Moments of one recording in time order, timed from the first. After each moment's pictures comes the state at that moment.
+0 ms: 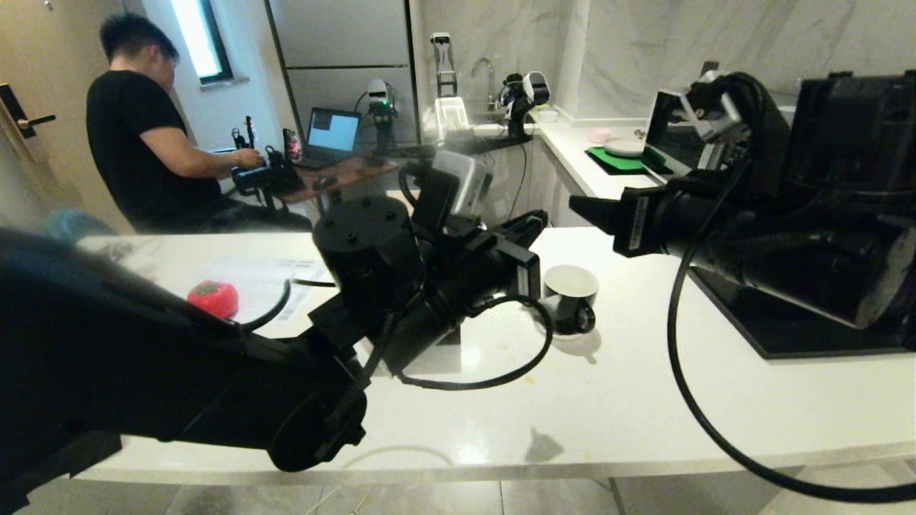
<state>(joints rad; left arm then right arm) -0.79 1.95 -0.96 -1.20 -0.02 -0.05 0.64 1.55 -1.07 -0.41 -0.22 0.09</state>
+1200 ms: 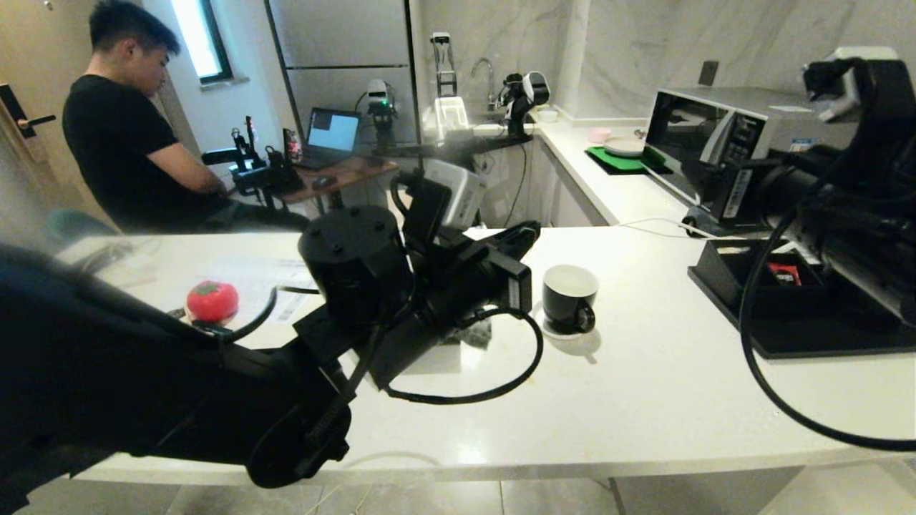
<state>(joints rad) -0.79 1.92 -0.90 -1.20 -0.02 -0.04 0.46 1.47 -0.92 -0.64 -0.49 -0.09</state>
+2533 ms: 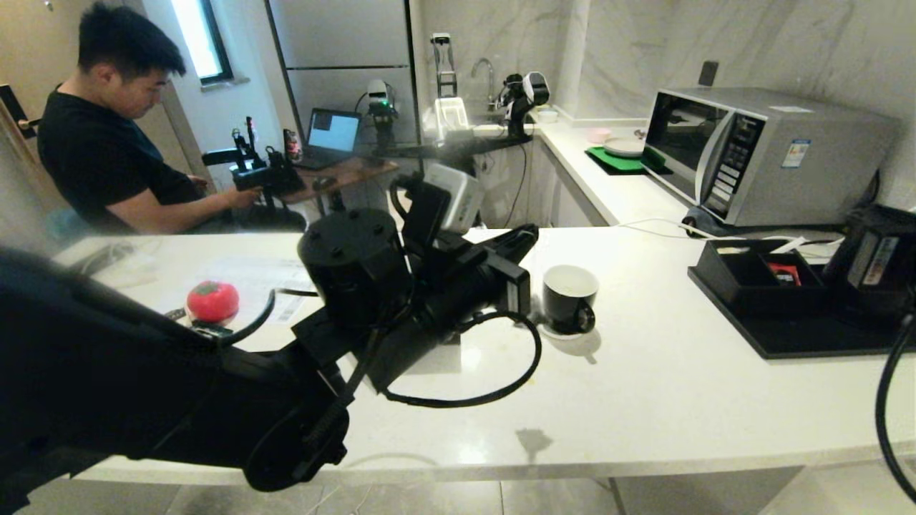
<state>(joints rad) -0.80 1.92 -0.89 -1.20 -0.01 -0.04 0.24 1.21 -0.61 -0.66 -0.53 -0.16</state>
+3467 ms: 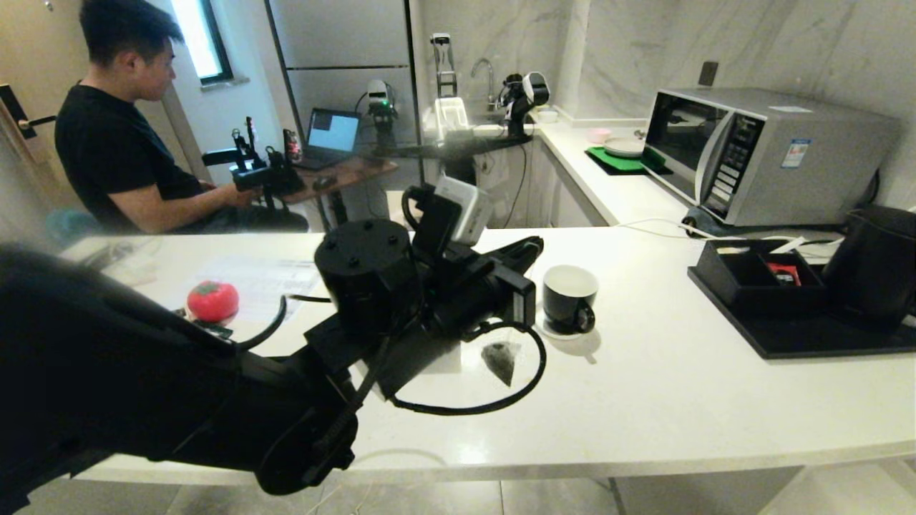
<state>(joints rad) -0.80 1.94 -0.89 -1.20 -0.01 -0.04 0.00 0.89 -0.19 -0.65 -0.52 -0.17</state>
